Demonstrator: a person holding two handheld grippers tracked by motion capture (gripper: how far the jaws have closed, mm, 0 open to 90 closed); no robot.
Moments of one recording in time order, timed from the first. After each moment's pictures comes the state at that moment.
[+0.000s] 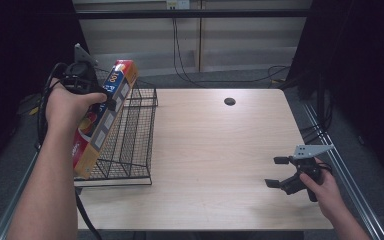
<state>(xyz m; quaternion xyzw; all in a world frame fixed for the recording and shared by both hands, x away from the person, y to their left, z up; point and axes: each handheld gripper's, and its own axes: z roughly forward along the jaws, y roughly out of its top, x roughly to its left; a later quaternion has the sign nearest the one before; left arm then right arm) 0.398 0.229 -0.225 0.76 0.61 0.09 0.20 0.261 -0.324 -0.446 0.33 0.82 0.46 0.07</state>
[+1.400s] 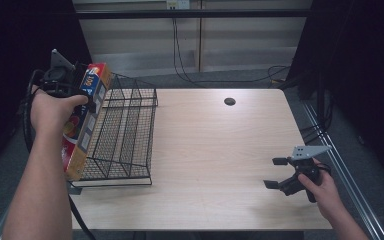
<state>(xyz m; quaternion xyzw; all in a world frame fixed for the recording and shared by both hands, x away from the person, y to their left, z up) 0.402 0.272 -0.240 0.71 0.67 0.11 0.18 0.261 -0.321 -0.449 0.33 0.82 0.46 0.06</state>
